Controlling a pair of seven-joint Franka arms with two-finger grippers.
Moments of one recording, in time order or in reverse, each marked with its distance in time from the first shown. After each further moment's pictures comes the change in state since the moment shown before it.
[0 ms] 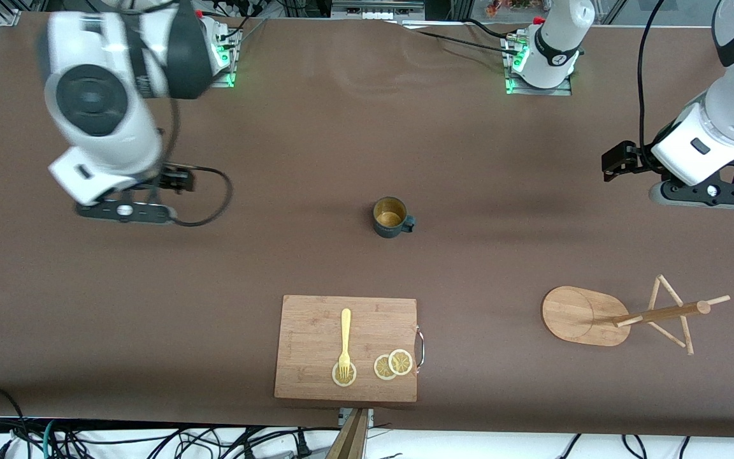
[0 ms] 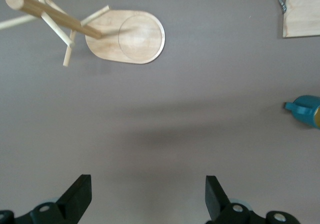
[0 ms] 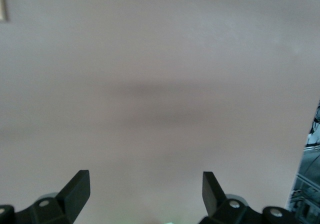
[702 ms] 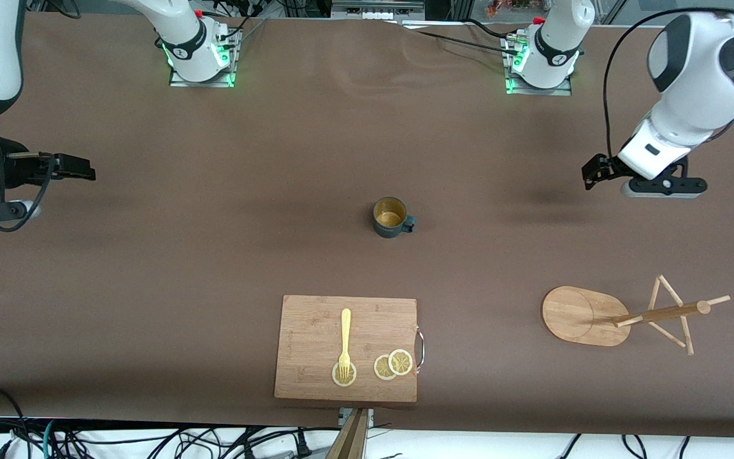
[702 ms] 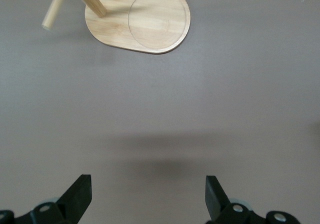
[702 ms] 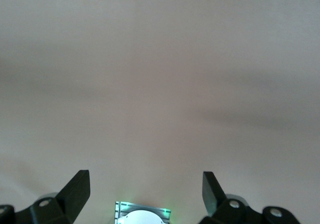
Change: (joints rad) left arm 0.079 -0.244 0.010 -0.754 -0.001 0.668 0.001; right arm -0.463 -0.059 0.182 -0.040 0.223 -0.033 -0.395
